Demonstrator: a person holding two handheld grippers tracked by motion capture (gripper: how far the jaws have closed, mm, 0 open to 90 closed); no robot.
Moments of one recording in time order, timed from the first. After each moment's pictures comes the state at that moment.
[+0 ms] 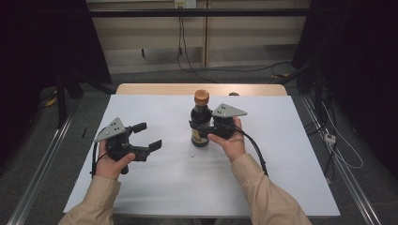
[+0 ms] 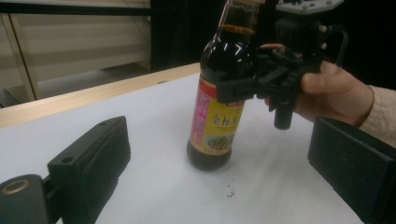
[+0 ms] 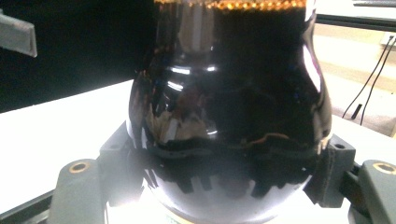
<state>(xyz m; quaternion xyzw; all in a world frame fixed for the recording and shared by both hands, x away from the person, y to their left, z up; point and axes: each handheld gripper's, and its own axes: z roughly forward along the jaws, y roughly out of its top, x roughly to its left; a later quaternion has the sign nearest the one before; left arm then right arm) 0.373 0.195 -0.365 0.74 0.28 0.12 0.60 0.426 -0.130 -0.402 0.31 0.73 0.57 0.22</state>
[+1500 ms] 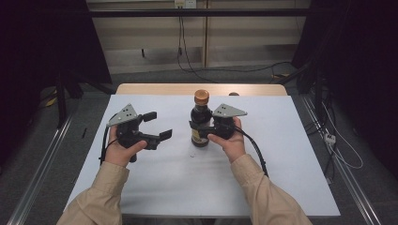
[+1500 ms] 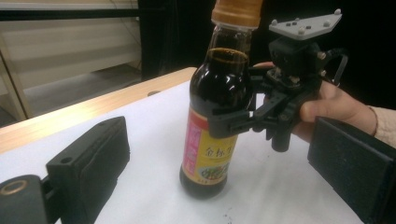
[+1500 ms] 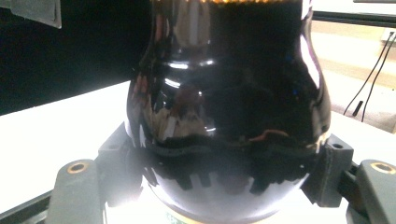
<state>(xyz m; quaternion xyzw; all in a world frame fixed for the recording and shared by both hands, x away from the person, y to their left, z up) 0.394 0.165 -0.342 0.75 0.25 0.11 0.60 0.426 -0.131 -0.403 0.31 0.73 0.57 0.21</state>
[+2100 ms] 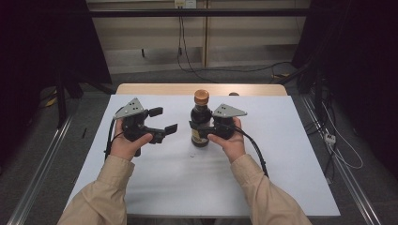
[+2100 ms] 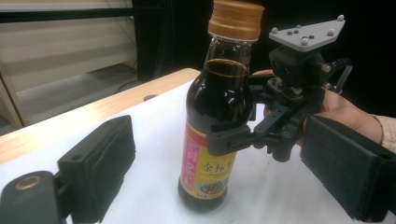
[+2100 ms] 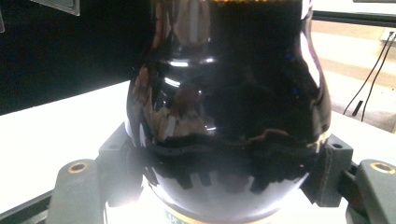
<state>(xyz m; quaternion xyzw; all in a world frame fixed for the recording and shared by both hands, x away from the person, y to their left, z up) 0.407 0.152 -0.335 0.76 0.24 0.11 0.59 0.426 -0.130 -0.403 0.31 0.73 0.57 0.21</state>
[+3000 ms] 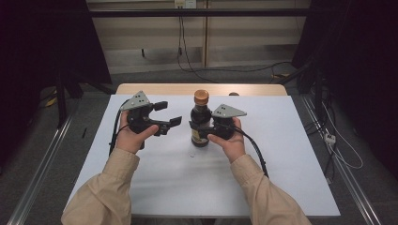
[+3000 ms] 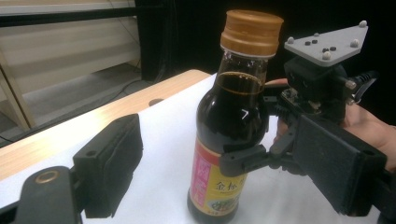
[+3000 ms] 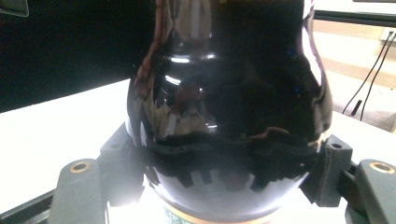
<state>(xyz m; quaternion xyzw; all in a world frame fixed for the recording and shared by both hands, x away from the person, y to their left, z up) 0.423 0.138 -0.327 0.77 0.24 0.12 0.58 0.425 -0.130 -0.403 0.31 0.73 0.57 0.22</state>
